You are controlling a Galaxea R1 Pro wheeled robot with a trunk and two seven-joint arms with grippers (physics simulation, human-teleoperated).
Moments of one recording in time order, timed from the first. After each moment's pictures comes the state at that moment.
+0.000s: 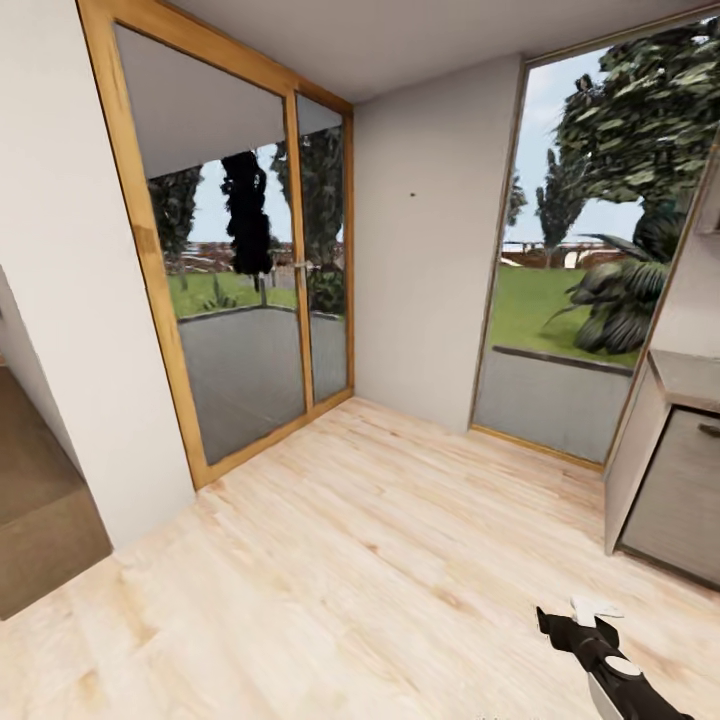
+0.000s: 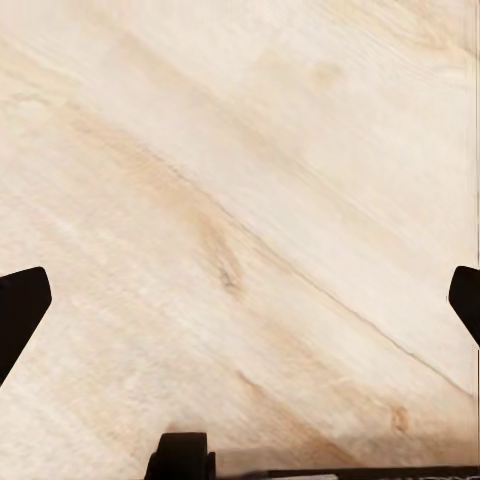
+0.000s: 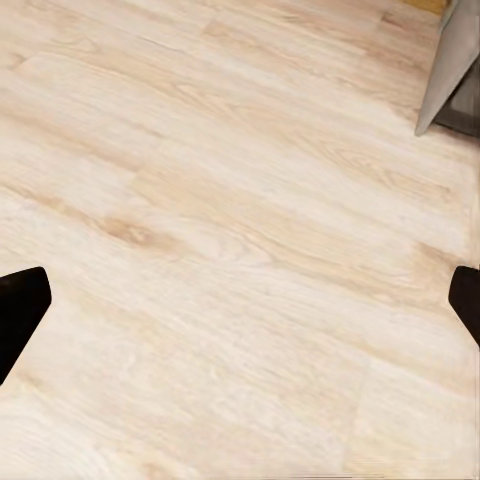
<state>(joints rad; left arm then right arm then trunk) -0.19 -0.04 0.00 -0.26 0.00 -0.10 0.00 -0.45 -0.22 -0.14 -0.39 -0.03 -0.10 0.00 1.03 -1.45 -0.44</state>
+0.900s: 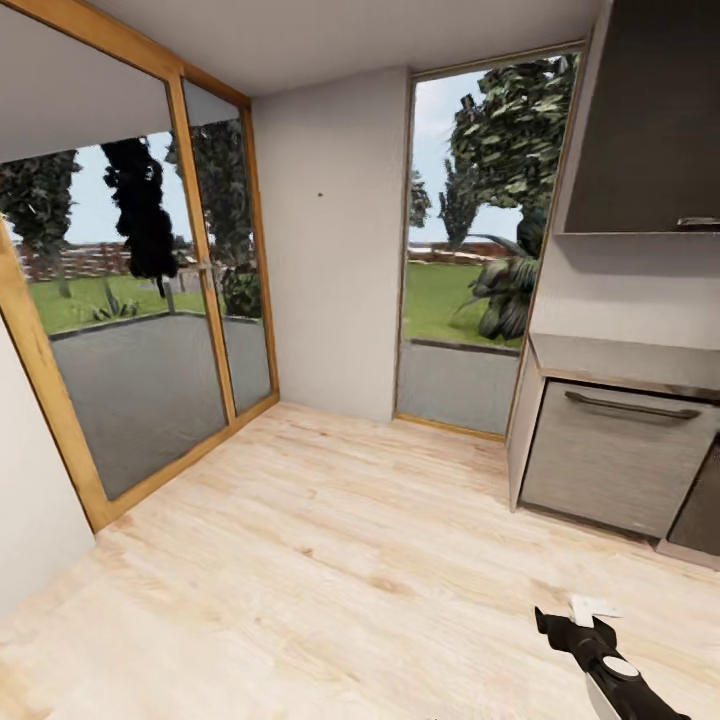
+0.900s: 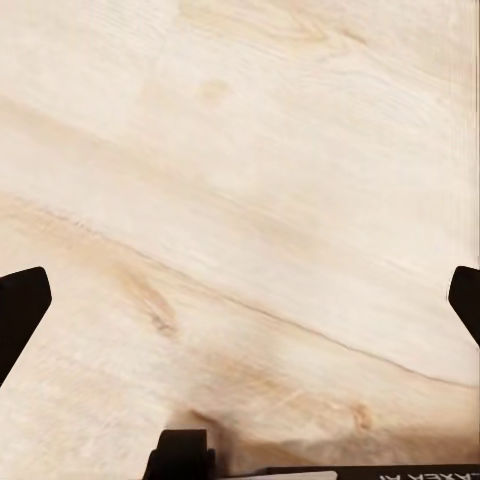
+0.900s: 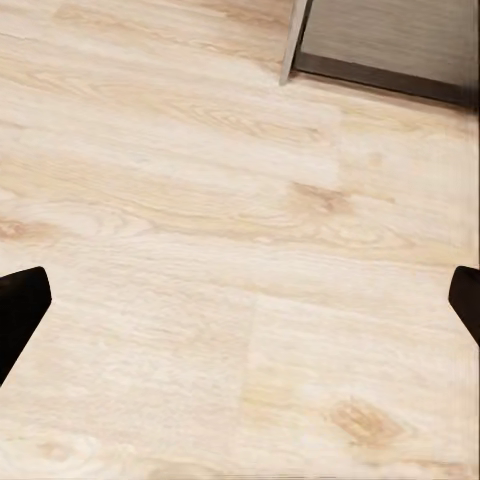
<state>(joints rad) -0.19 -0.04 0.01 -0.26 0.01 -0.10 0.00 -0.45 -0.21 -0.14 -0.39 -0.03 -0.11 0.00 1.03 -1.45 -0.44</state>
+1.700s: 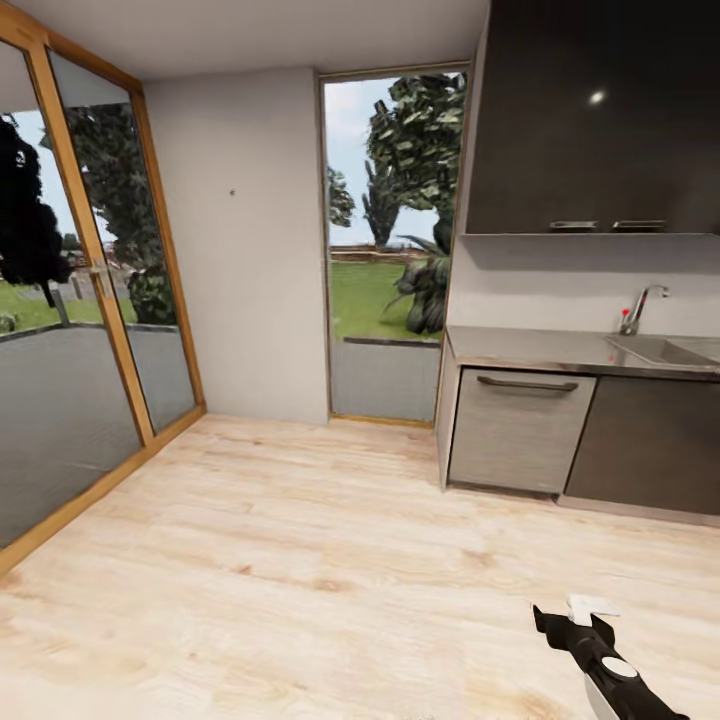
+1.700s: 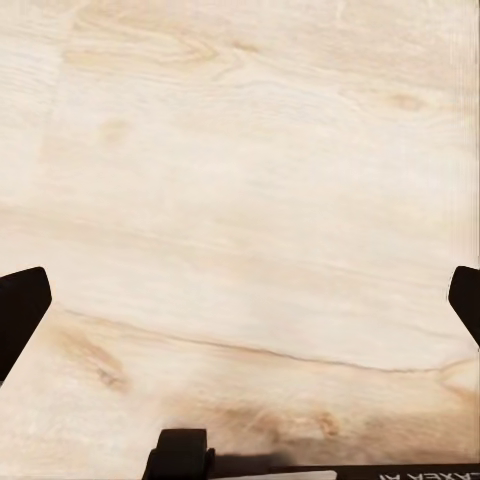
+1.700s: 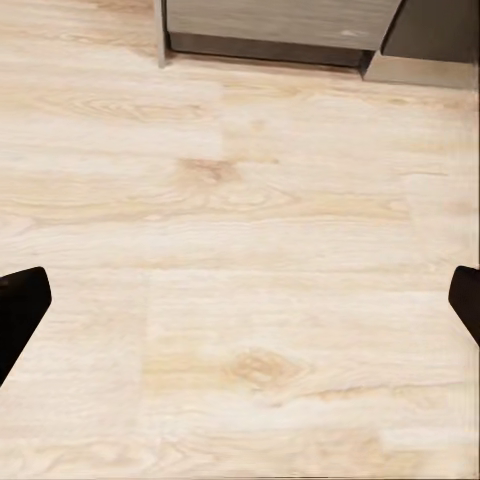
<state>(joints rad) -0.19 -0.04 0.01 -0.26 0.01 -0.10 0.00 -0.45 -0.21 -0.13 -0.39 -0.02 -0.13 0.00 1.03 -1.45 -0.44</state>
